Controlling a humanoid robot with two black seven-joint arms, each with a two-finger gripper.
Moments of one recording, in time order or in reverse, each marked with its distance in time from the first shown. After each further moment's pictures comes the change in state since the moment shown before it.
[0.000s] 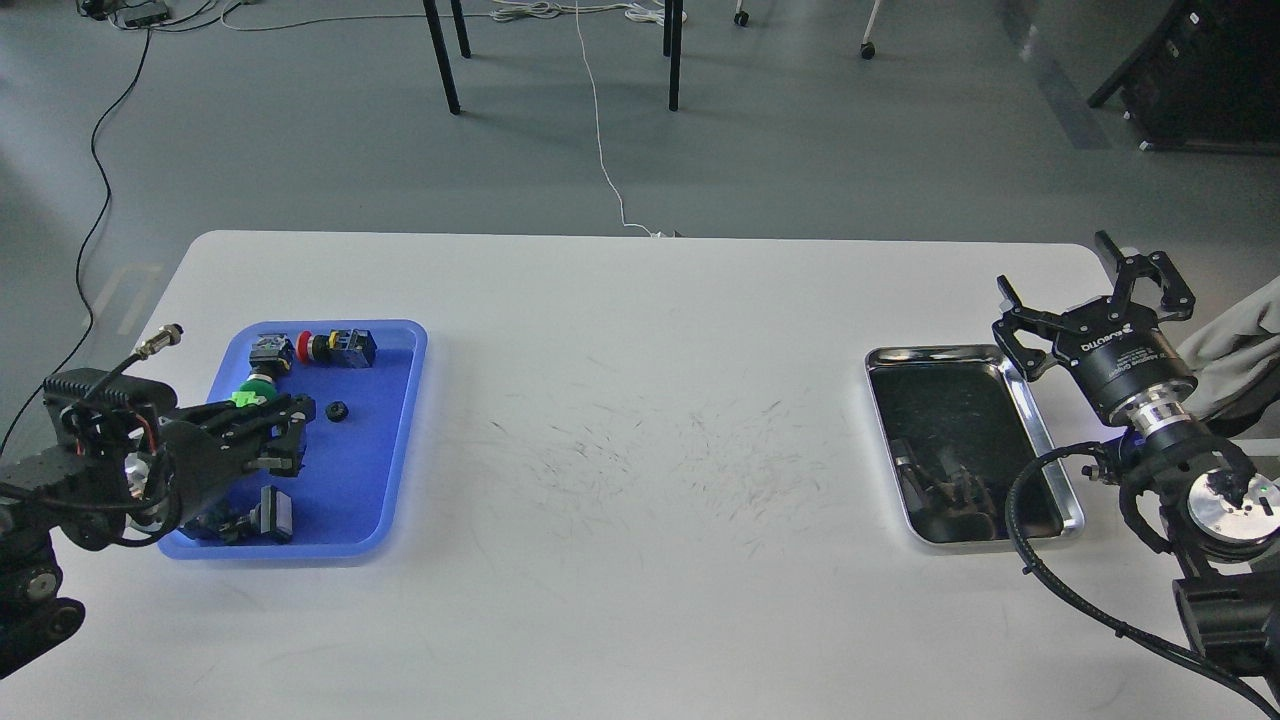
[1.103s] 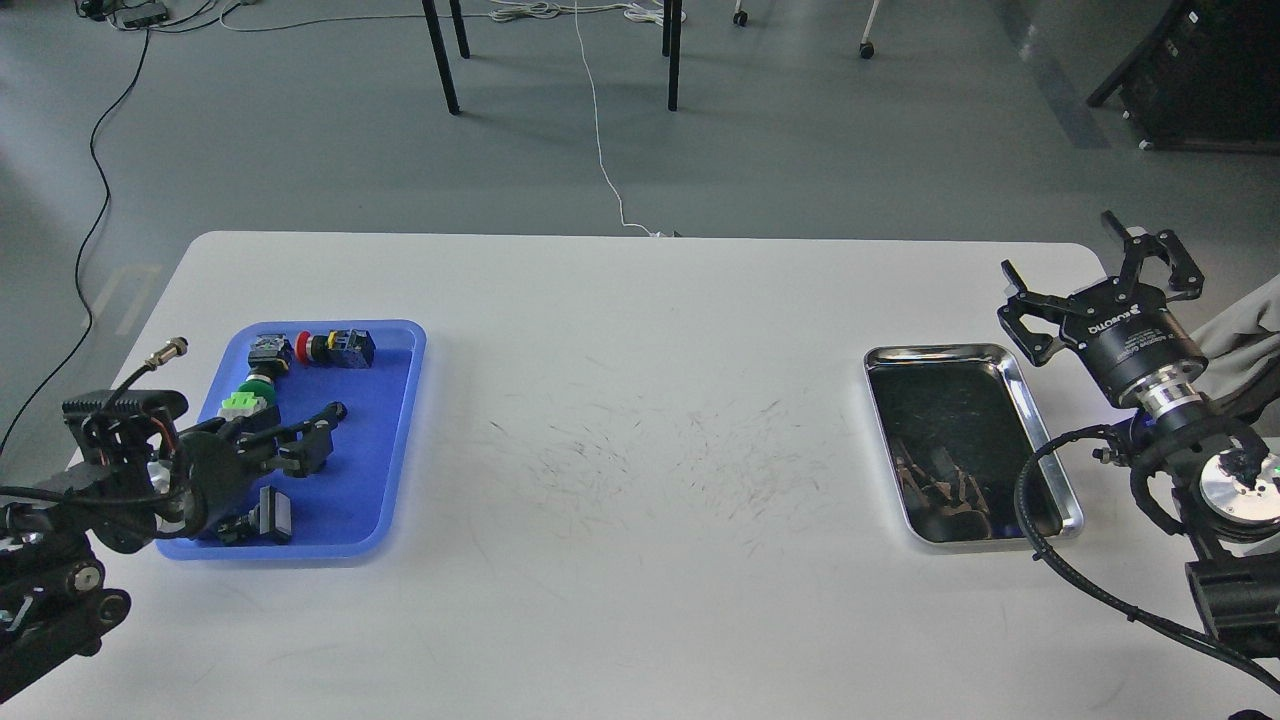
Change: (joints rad) left arm 0.001 -0.112 -0.144 0.113 -0.111 0.003 -0.006; right arm 0.049 -0.021 -0.018 0.006 0.000 -0.001 -0.008
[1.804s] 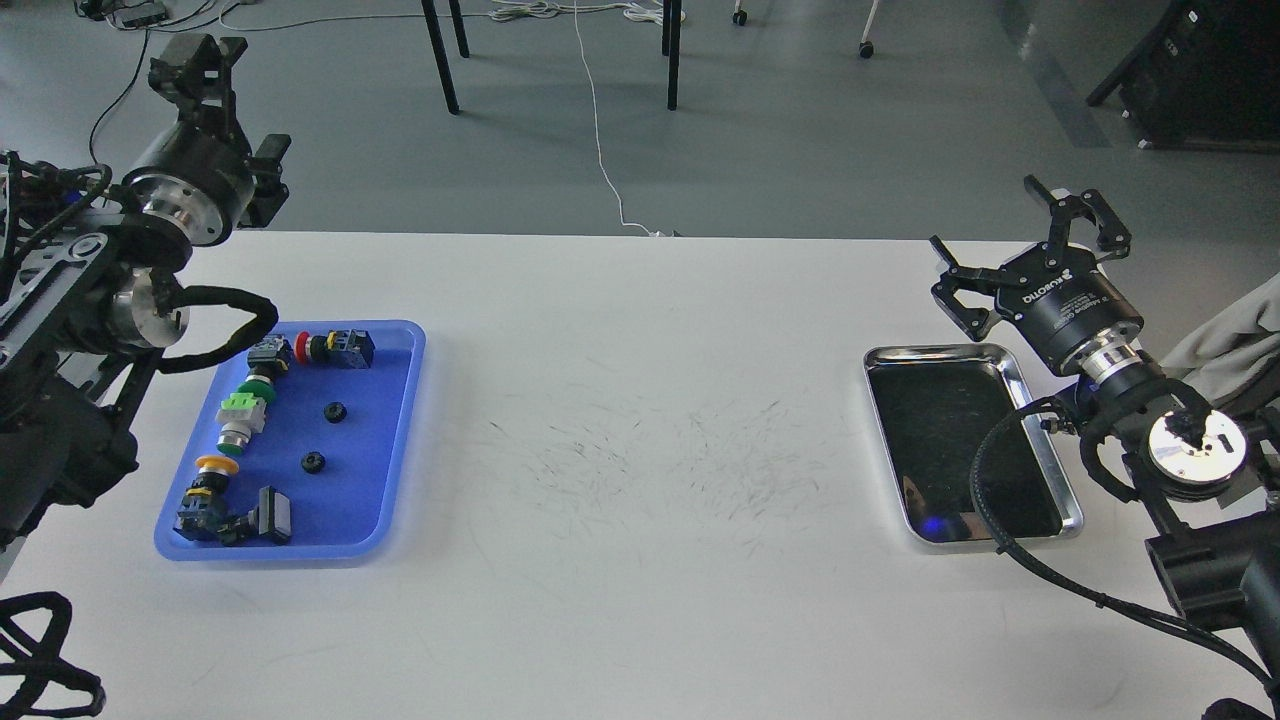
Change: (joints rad) left arm -0.370 -0.400 -0.379 0.415 -1.137 0.024 -0.078; right arm 0.027 0.016 -0.096 0.132 0.006 -0.102 0.007
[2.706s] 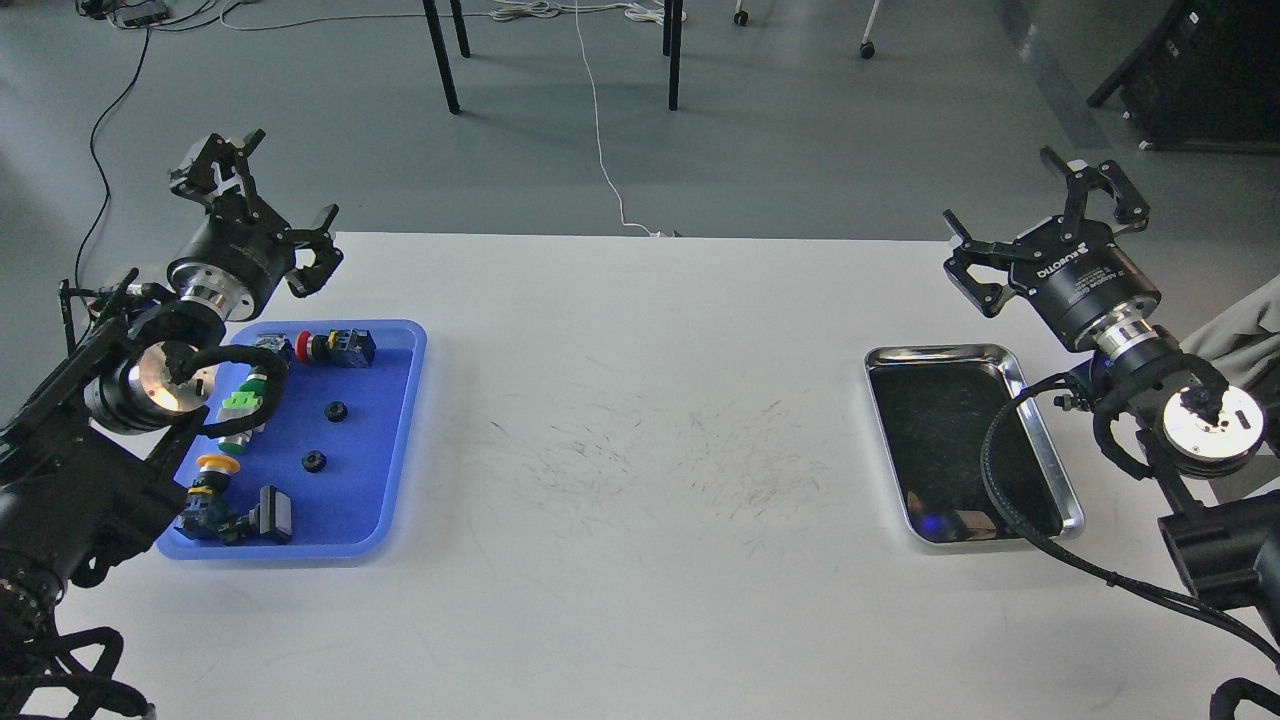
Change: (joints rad) left arm 0.057 -0.080 -0.011 0.175 -0.302 -0.257 -0.093; right arm 0.040 -0.022 -0.011 -0.006 -0.002 -0.014 0.000
